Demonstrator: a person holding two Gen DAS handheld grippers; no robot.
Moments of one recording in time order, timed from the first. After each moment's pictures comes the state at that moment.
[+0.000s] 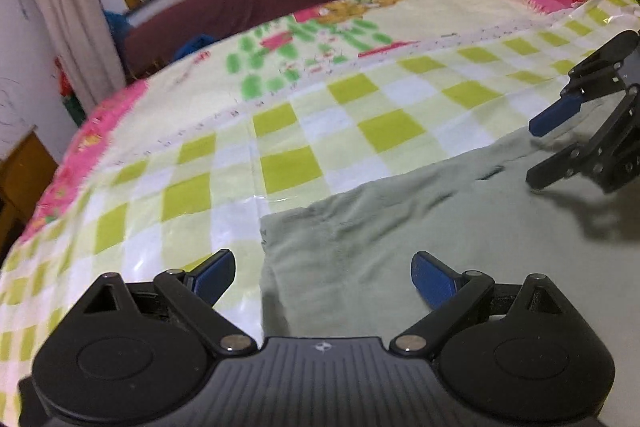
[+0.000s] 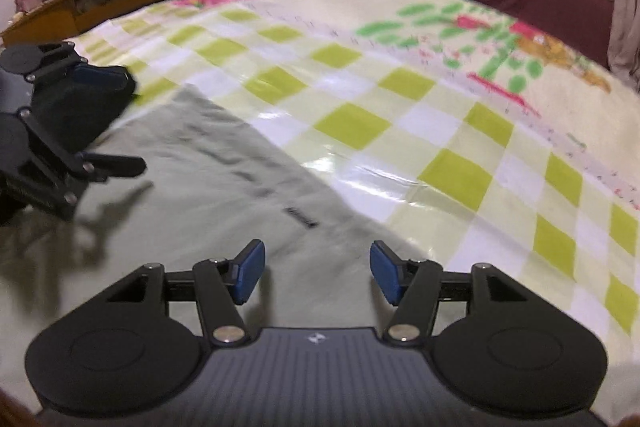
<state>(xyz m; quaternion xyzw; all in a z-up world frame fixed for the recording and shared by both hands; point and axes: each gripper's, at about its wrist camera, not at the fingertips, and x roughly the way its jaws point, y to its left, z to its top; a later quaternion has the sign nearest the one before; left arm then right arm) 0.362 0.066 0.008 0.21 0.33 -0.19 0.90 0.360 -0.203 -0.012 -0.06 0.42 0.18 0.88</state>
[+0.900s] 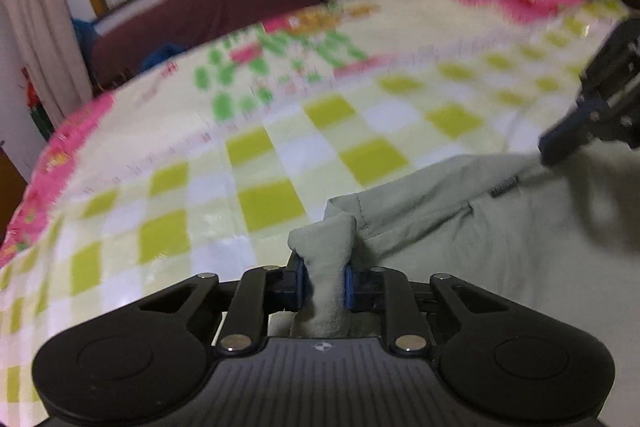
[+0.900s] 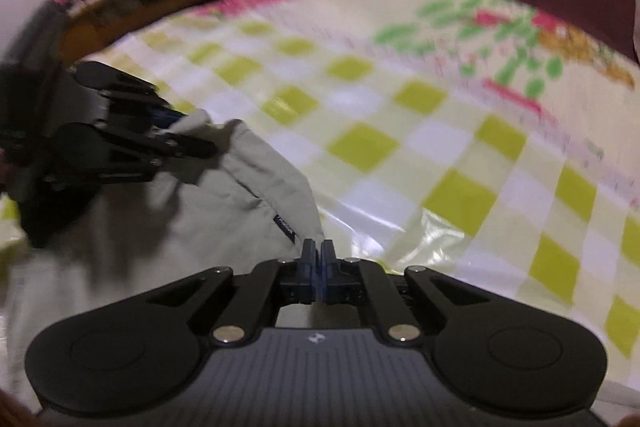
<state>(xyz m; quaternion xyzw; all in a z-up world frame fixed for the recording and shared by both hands) 0.374 0.063 0.037 0.20 0.32 -0.24 0.89 0.360 -0.219 0.039 -0.03 0.43 0.23 0.87</state>
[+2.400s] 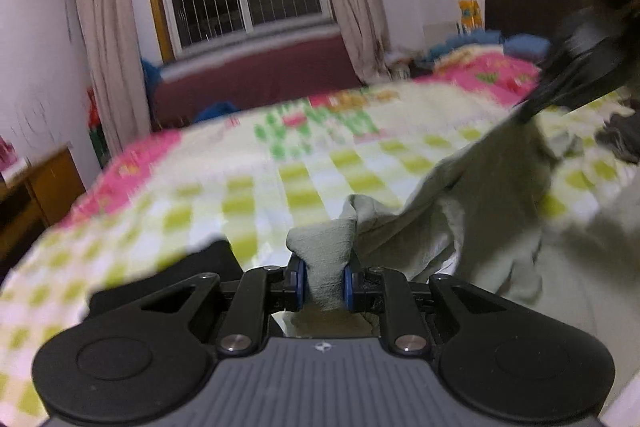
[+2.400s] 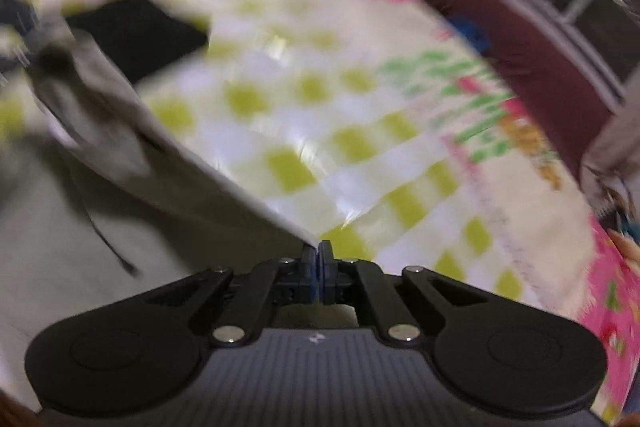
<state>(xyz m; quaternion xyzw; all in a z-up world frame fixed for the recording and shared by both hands) 0.167 0.153 0.083 0.14 0.20 -0.20 0.95 0.260 -0.162 0.115 -0.25 0.40 0.17 0.86</state>
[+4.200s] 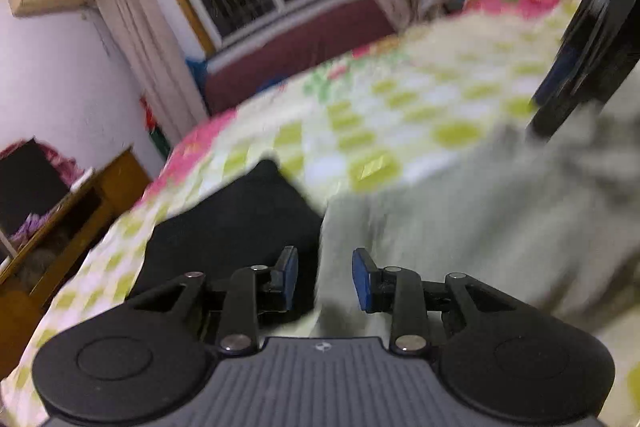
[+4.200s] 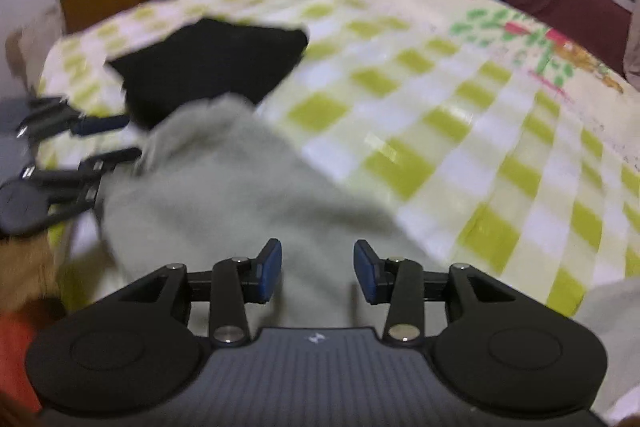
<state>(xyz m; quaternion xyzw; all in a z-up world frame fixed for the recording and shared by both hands) 0.094 0.153 0.008 0.24 0.21 -0.11 0.94 0.181 -0.076 0.038 -0.07 0.43 0.20 0.88</state>
